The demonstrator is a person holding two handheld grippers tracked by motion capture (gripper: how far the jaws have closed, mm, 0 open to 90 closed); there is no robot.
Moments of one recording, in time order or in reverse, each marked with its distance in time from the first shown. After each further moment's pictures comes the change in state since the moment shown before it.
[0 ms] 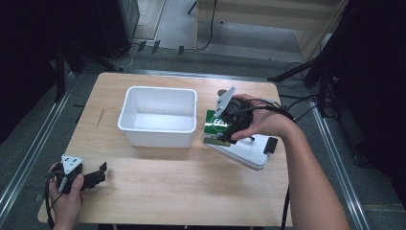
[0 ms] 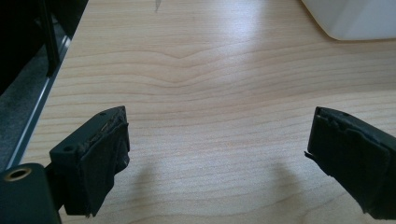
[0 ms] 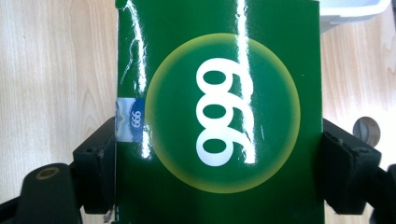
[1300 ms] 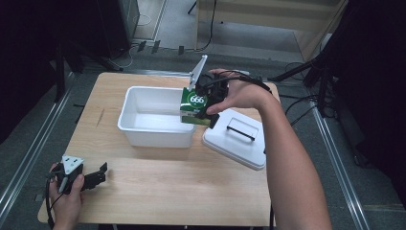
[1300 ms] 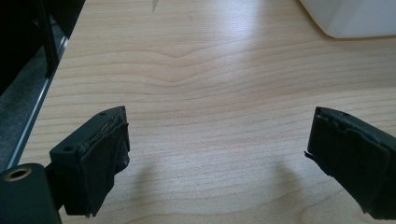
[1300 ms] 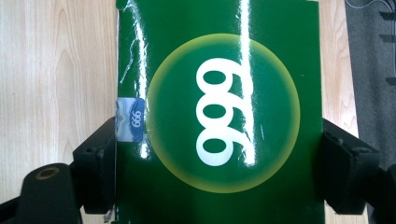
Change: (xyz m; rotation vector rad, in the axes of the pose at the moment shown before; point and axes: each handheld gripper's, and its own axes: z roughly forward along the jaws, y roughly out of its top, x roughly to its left) left arm -0.001 0.000 0.000 0.000 -0.002 0.012; right arm -0.039 0.083 -0.008 -0.005 0.005 -0.056
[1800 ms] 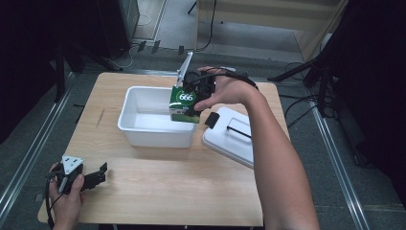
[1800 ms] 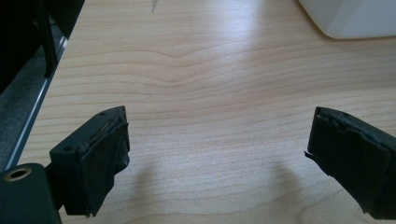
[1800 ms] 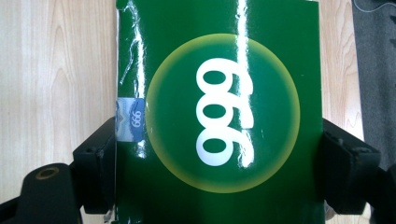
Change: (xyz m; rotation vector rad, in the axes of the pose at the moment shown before) left arm 0.001 0.000 0.000 0.000 -0.004 -0.005; right arm -0.010 0.026 0.019 0.003 0.027 -0.003
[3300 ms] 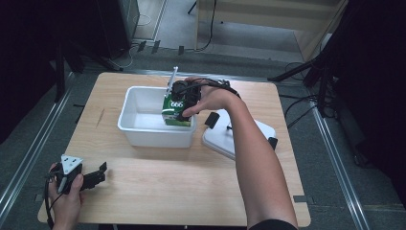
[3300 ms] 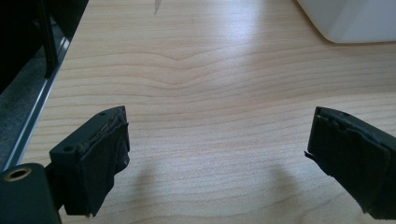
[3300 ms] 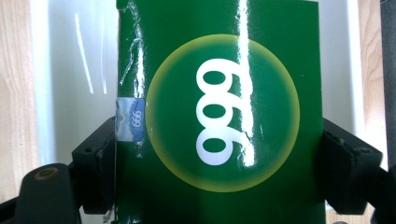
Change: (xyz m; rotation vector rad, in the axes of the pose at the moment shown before) left arm 0.001 0.000 0.000 -0.012 0.002 -0.013; right arm -0.011 0.008 0.072 0.035 -0.016 -0.013
